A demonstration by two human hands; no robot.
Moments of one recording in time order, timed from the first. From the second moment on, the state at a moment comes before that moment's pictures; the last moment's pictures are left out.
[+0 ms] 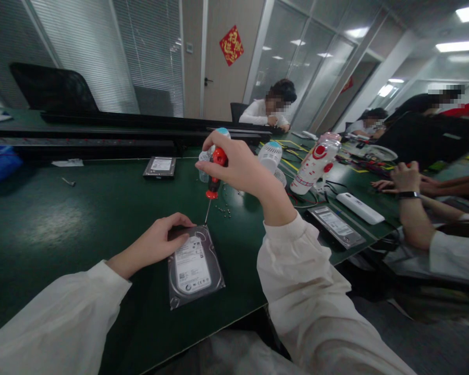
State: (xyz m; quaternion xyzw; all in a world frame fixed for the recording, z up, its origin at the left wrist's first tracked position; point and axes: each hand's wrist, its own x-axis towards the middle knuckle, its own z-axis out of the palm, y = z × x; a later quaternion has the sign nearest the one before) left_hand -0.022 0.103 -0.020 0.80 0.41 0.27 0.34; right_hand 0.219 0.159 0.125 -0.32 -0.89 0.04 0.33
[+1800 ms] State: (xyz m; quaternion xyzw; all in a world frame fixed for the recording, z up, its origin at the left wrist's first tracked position) left_hand -0.023 0.104 -0.023 0.79 0.42 0.27 0.35; right_hand 0.222 0.153 0.126 -0.25 -0.91 0.08 0.32
